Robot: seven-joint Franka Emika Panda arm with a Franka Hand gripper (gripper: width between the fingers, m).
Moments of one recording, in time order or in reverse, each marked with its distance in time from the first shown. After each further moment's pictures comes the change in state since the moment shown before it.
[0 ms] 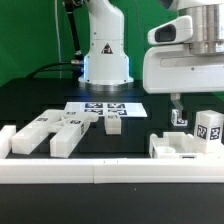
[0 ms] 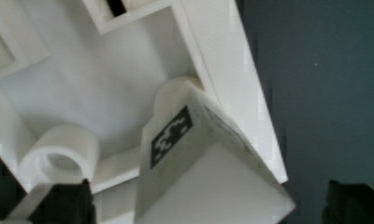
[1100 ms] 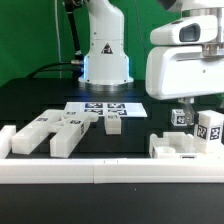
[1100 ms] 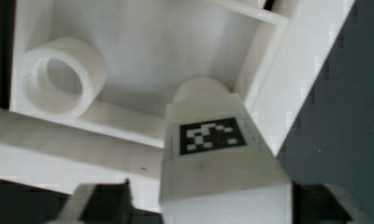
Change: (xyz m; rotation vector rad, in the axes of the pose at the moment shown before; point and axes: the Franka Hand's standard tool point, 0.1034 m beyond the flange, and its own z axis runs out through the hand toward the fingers) arm -0.002 0.003 0.004 -0.043 -0.004 -0.594
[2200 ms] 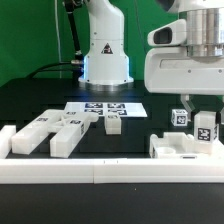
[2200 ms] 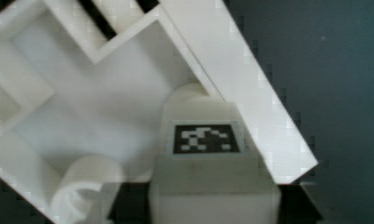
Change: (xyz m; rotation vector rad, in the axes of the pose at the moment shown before) arm 0.000 0.000 0.001 0.028 -0.001 0.992
